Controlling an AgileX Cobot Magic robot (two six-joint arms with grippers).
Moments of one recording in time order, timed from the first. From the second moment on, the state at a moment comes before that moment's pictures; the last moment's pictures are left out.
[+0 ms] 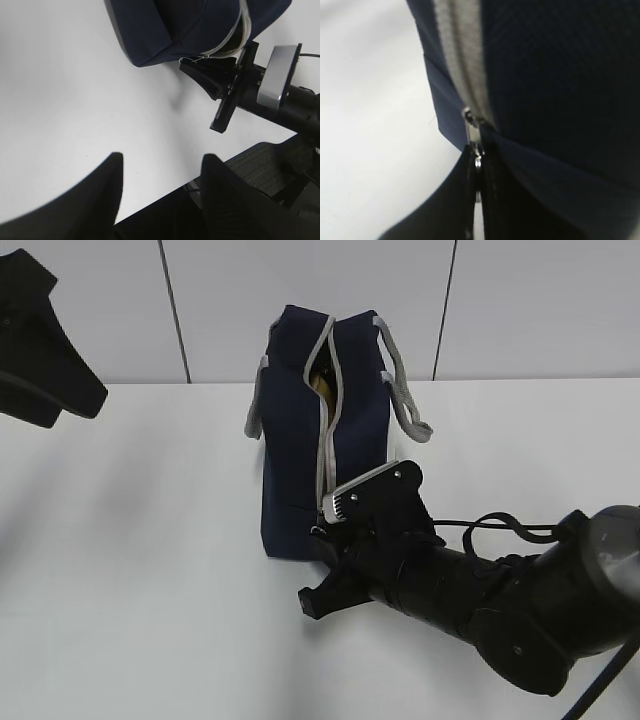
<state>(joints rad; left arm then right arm) -0.23 1.34 -1.28 -0.43 1.20 0.14 0.61 1.98 -0.68 -0.04 -0.76 -0.01</state>
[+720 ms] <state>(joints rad) -0.23 1.34 -1.28 -0.43 1.20 0.14 0.61 1.93 -0.63 -0.05 -0.74 -0.01</state>
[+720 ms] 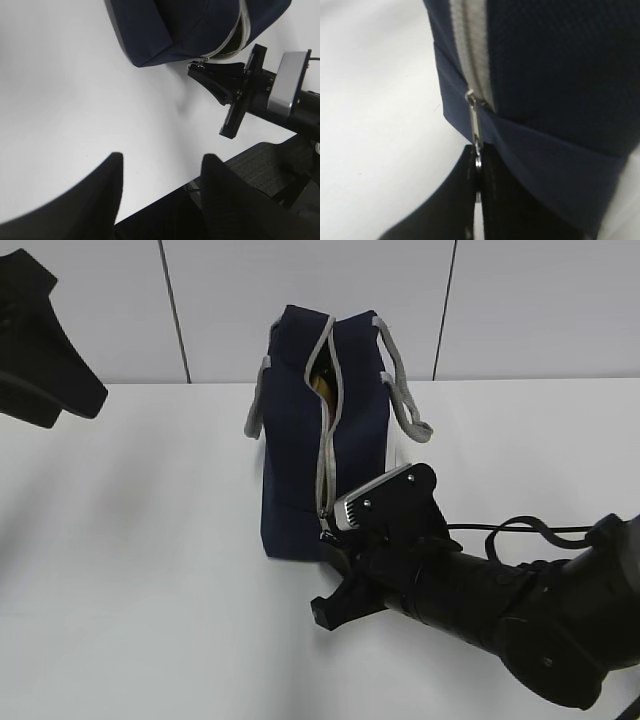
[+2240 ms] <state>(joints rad) -0.23 1.34 -1.28 -0.43 1.20 0.14 0.59 1.81 -0.59 -0.07 -0.67 -0.11</state>
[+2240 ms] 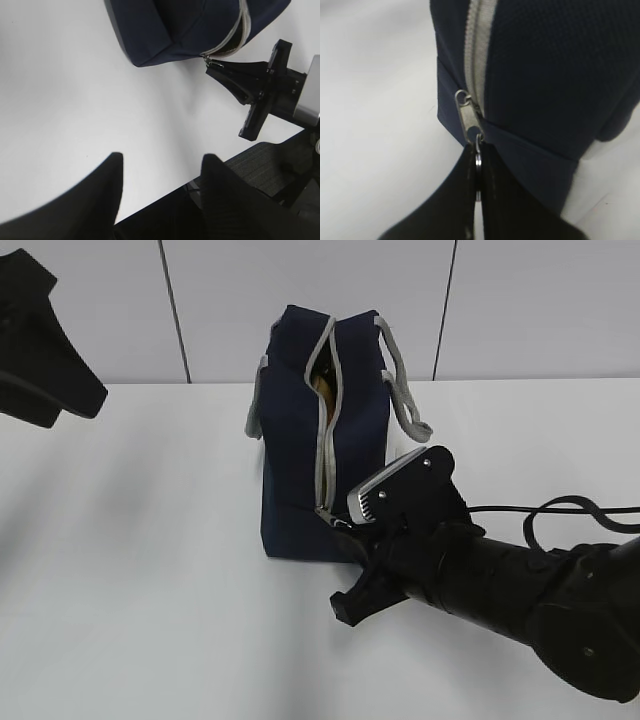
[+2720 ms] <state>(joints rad) -0.23 1.34 -1.28 -0.43 1.20 0.14 0.58 1.76 -0.59 -0.16 -0.70 -0.09</state>
